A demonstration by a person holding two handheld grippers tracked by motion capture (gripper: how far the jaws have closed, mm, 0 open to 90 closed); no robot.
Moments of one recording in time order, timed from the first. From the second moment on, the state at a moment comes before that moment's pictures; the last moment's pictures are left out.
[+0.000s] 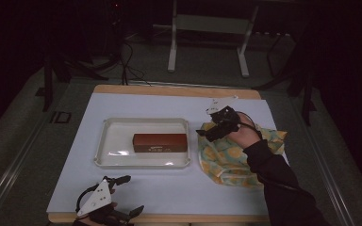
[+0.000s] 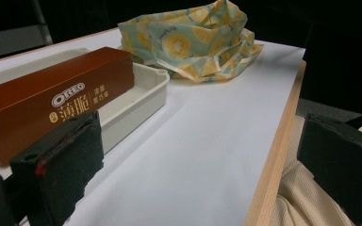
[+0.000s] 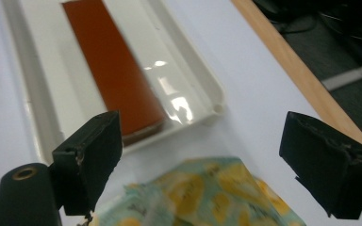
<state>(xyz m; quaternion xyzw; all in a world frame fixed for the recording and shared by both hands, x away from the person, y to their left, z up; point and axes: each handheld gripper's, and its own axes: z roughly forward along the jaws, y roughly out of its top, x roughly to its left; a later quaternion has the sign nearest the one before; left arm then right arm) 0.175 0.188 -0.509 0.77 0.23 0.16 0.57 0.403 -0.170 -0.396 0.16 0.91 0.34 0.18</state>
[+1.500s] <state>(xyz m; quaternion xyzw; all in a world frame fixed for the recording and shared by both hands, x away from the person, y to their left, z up) 0.174 0.187 -0.510 0.77 0.23 0.16 0.57 0.320 -0.285 -0.446 0.32 0.81 0.40 0.28</state>
